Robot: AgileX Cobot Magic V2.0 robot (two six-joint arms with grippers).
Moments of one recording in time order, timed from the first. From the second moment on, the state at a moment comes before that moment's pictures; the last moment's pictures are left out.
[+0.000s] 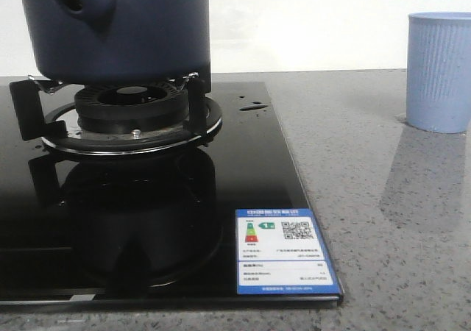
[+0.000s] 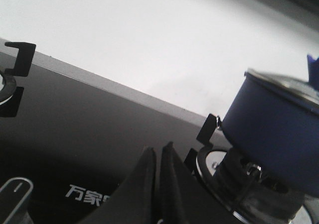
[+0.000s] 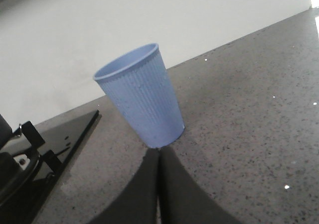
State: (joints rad) left arm -0.04 0.00 0.00 -0.49 0.02 0.07; right arm 0.02 -0.01 0.01 0.49 0.07 -0.05
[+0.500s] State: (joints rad) left arm -0.05 0.15 -0.27 -0.34 0.12 0.07; right arm 0.02 0.25 -0.34 0.37 0.32 -0.12
